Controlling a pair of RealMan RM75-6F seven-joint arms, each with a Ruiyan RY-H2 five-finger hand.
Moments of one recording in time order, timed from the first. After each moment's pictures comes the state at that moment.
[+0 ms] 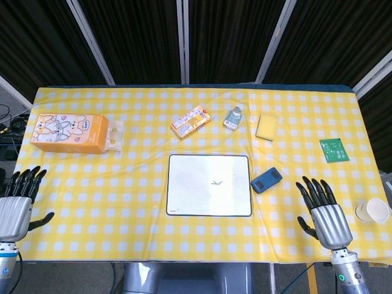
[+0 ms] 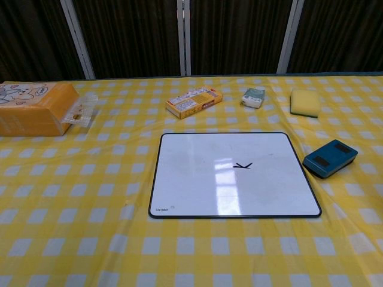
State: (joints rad) left arm -0.08 -1.19 -0.04 -1.63 1.52 1.51 0.18; right arm 0.12 -1.30 0.01 -1.52 -1.67 1.52 -0.17
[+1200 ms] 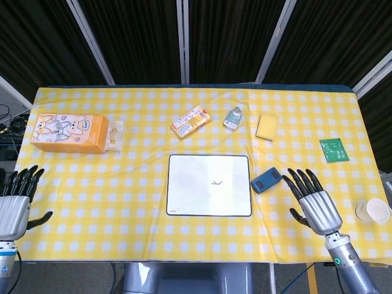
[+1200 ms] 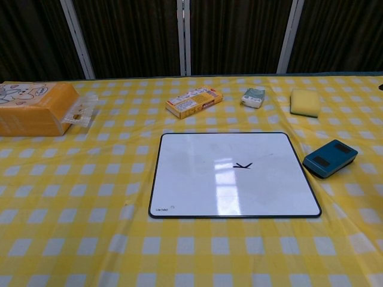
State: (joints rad) left arm -0.09 -1.19 -0.05 -1.63 1.50 1.51 0.17; right arm 0.25 -1.26 0.04 -1.45 -1.70 1.38 -0.12
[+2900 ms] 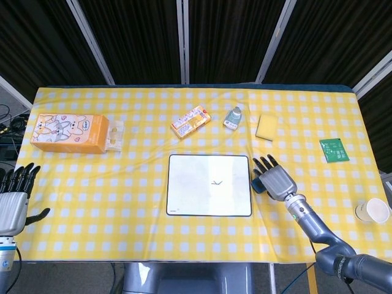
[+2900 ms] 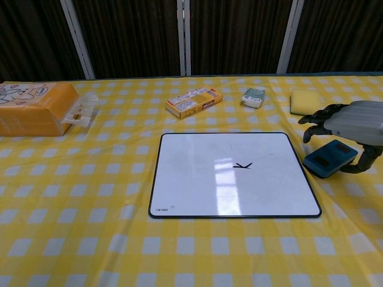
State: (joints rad) left arm -0.10 -1.22 -0.07 -1.58 1.44 1.48 0.17; right arm 0.62 -1.39 0.09 -1.36 -1.34 0.83 -0.47
